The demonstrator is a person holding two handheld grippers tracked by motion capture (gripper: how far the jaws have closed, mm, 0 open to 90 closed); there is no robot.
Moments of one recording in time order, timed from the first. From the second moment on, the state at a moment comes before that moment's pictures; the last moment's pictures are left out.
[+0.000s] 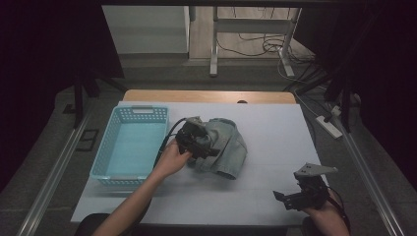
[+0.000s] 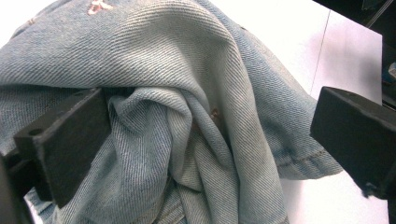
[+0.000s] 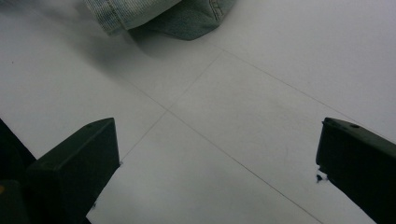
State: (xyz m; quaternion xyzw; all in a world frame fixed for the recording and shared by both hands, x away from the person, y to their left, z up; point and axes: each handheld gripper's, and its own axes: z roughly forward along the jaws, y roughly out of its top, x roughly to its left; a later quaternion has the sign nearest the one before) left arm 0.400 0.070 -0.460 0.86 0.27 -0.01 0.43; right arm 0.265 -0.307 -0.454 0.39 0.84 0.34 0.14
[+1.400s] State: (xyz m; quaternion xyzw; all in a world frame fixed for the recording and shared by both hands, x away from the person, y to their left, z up) left arm 0.391 0.084 -0.451 0.86 0.29 0.00 0.42; right arm 0.265 -0.307 -0.454 0.39 0.84 0.34 0.14
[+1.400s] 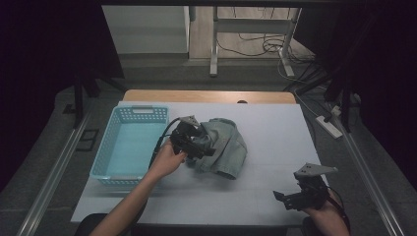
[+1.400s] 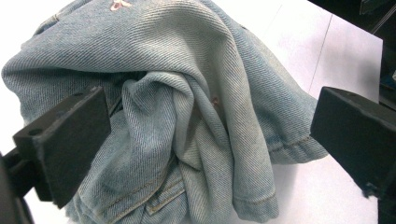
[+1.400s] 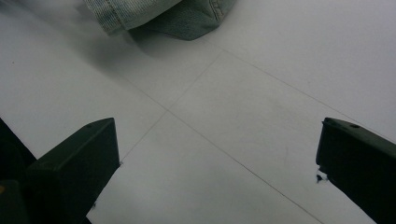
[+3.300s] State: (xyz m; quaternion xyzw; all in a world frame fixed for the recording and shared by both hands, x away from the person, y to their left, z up) left arm 0.376 0.107 -0.439 0.84 0.33 0.01 0.43; right arm 0.265 -0.309 -0.453 0.40 0.84 0.35 0.14
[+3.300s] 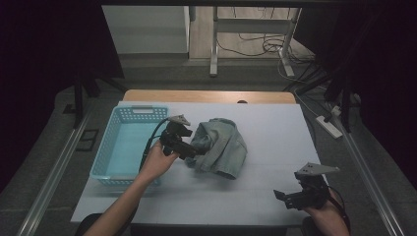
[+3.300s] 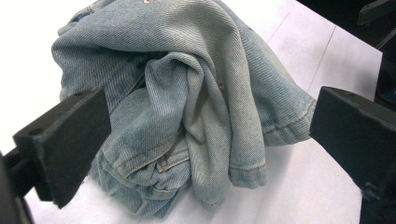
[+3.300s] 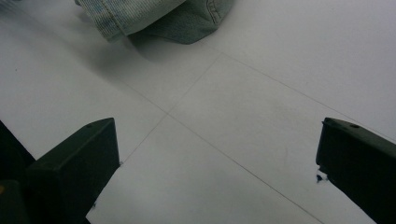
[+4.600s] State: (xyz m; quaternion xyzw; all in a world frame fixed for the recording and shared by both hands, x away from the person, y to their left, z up) left arm 0.365 0.129 -0.441 0.83 0.34 0.00 0.44; right arm 0.266 -0.311 -0.453 0.40 0.83 0.35 0.14
